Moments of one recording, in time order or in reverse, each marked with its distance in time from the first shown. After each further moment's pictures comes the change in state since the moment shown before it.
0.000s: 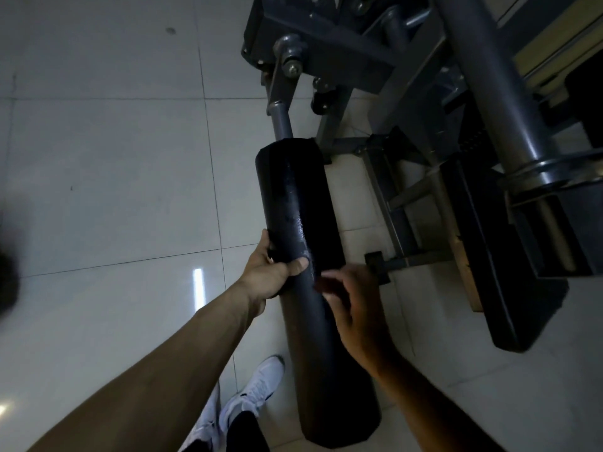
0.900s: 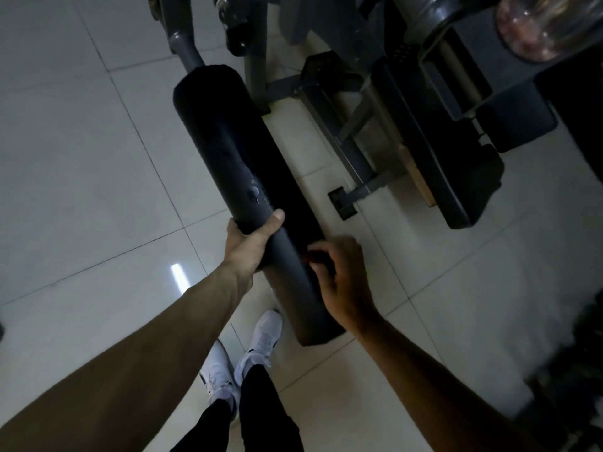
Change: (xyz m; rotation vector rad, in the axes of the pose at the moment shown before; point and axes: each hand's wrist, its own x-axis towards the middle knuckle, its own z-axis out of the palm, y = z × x) left_hand -0.036 -0.063 0.019 0.055 -0.002 -0.103; right_hand -0.106 -0.008 0.012 -0.034 0.163 0.199
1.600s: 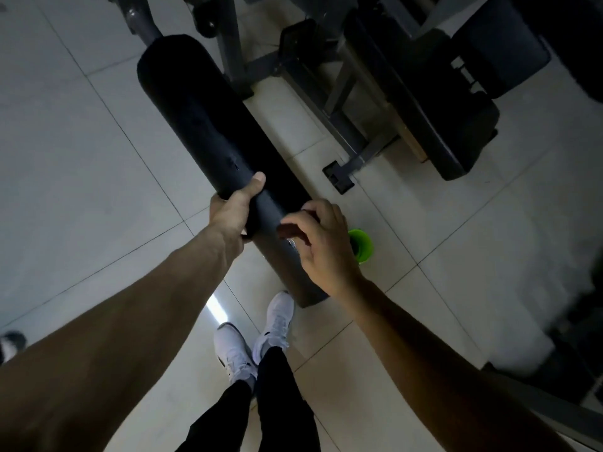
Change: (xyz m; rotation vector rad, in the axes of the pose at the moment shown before) left_hand -0.002 0.004 0.005 0.018 0.057 -0.052; right_hand -0.015 -0.020 -0.003 -0.142 -0.016 -0.039
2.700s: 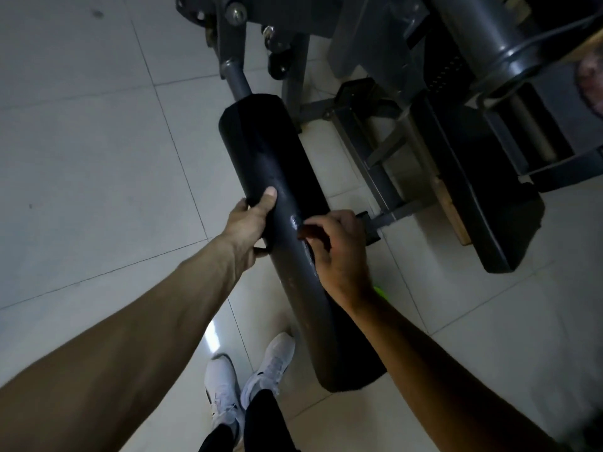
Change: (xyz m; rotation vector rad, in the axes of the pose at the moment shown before) left_hand 0.049 0.077 -0.032 -0.016 -0.011 0.012; right_hand 0.123 -0.013 0.036 0.132 0.039 -0.050
